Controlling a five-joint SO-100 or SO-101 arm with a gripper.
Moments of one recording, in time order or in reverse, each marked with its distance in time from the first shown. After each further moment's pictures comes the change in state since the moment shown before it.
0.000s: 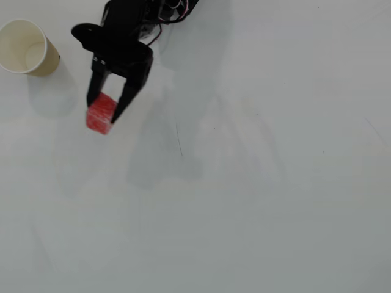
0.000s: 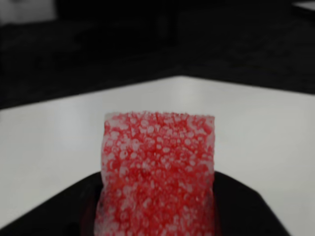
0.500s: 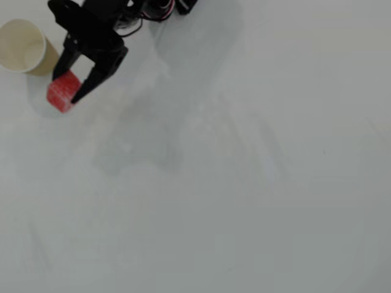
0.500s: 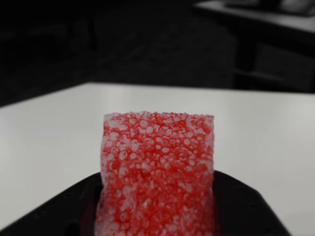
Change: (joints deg) arm 13.9 1.8 0.0 1.3 -0.6
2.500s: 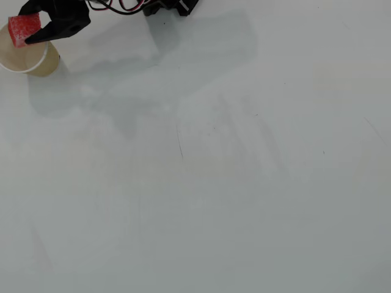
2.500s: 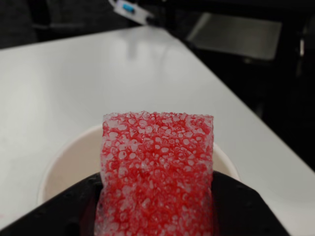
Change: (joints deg) arm 28.1 -4.0 0.0 4.8 0.0
